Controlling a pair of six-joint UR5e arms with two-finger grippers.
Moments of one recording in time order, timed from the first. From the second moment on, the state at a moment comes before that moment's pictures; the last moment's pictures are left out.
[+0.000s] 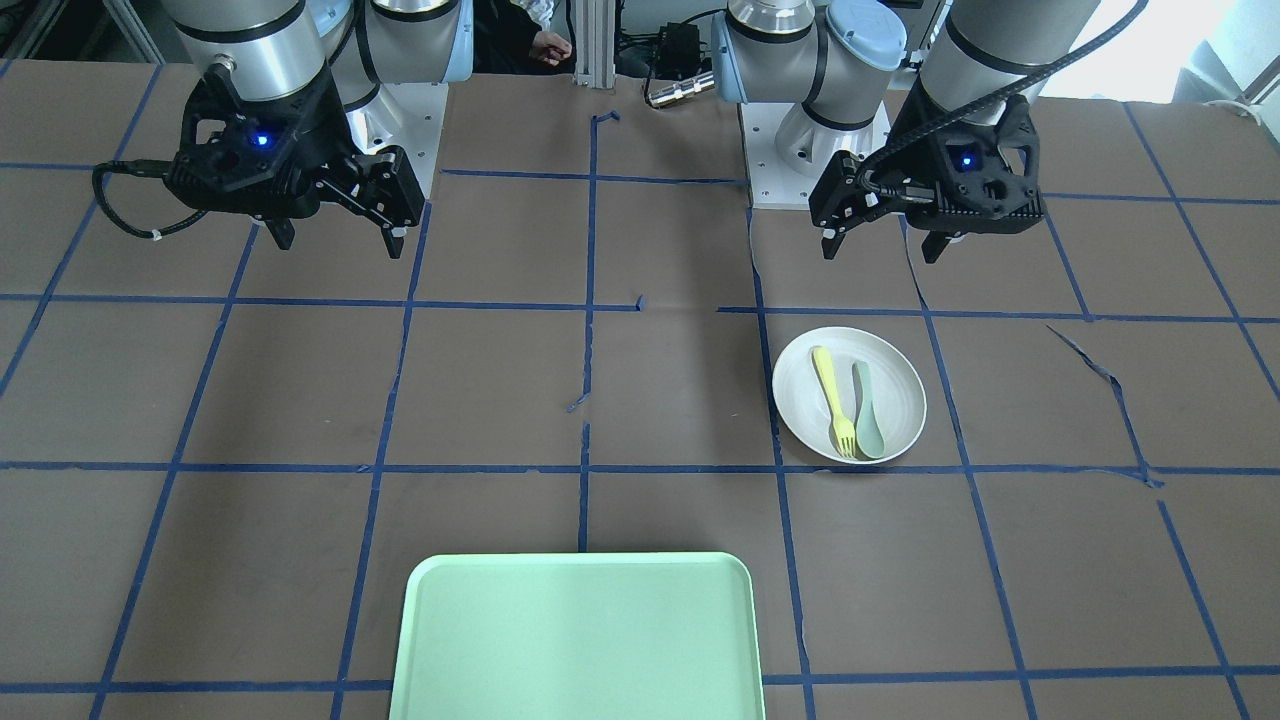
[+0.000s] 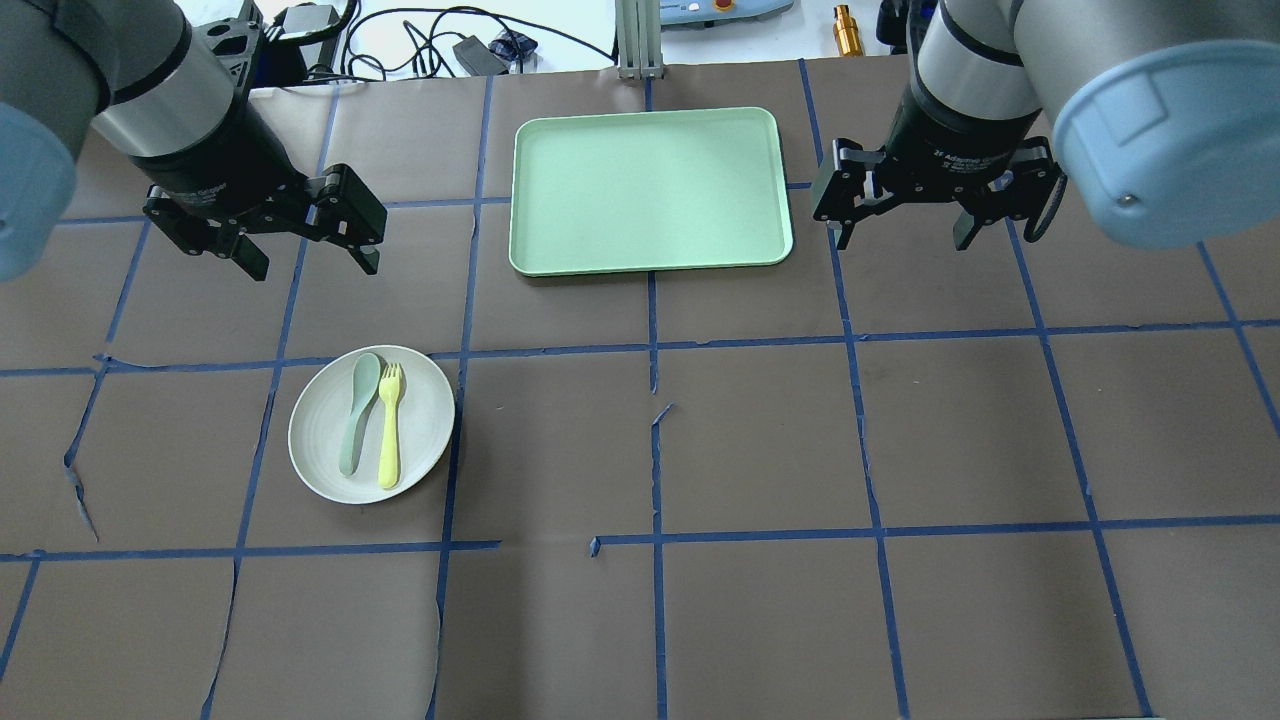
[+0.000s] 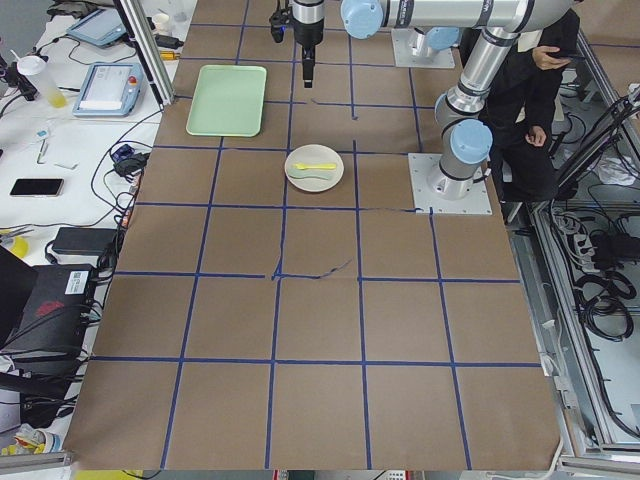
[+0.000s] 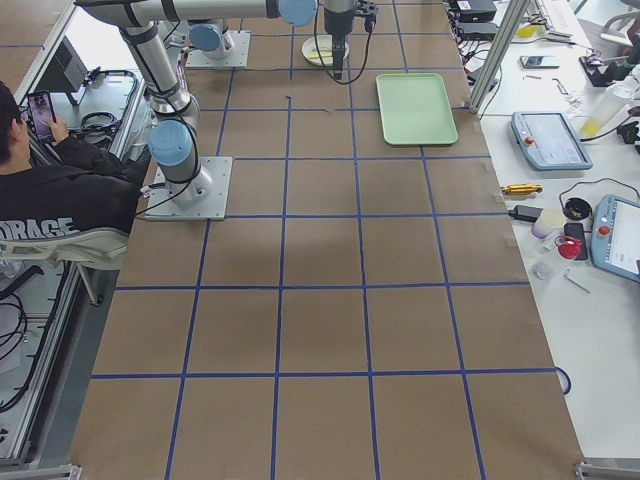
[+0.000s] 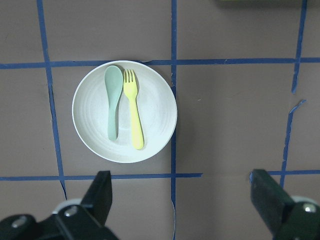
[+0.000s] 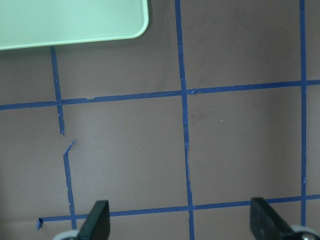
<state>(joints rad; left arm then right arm) -1.53 -1.52 -1.63 -1.56 1.55 0.04 1.66 -1.60 1.61 -1.62 -1.59 0.15</state>
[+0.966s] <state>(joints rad) -1.42 -1.62 -1.80 -1.42 1.61 0.05 1.66 -1.59 1.61 -1.63 -1.59 0.15</state>
